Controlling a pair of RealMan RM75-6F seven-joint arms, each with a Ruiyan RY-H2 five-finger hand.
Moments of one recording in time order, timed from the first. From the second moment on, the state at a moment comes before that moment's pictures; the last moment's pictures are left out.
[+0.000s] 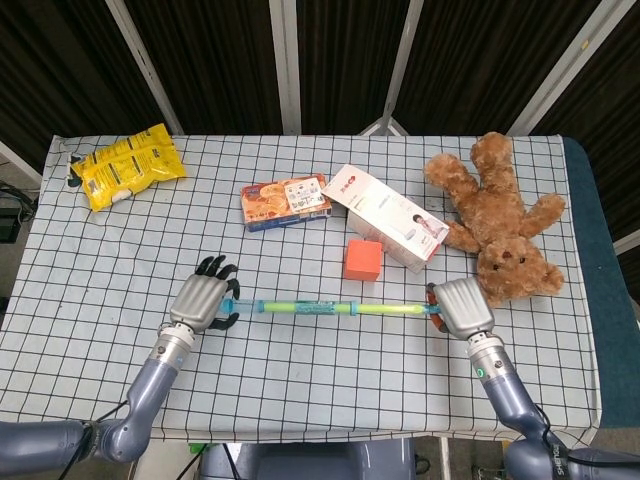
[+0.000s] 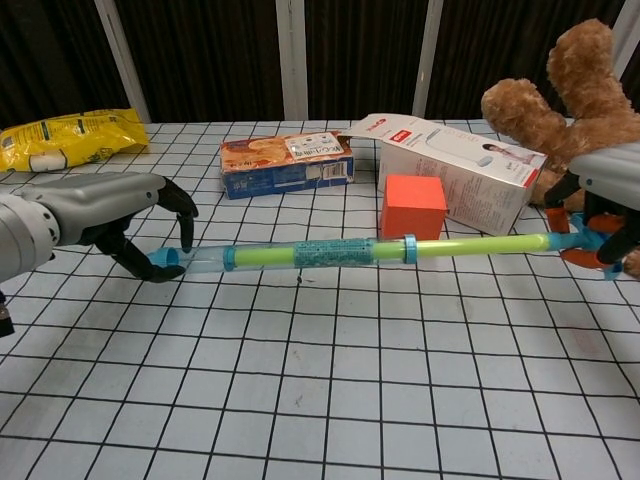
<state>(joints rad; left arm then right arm) -0.70 -1.54 -0.12 -1.71 0.86 1.13 0.65 0.56 -1.34 0.08 -1.70 -1.08 1.14 -0.62</state>
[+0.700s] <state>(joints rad) -0.66 -1.41 -0.09 -1.76 0.91 1.13 0.60 0.52 -1.27 0.07 -1.66 -1.08 1.15 -0.55</state>
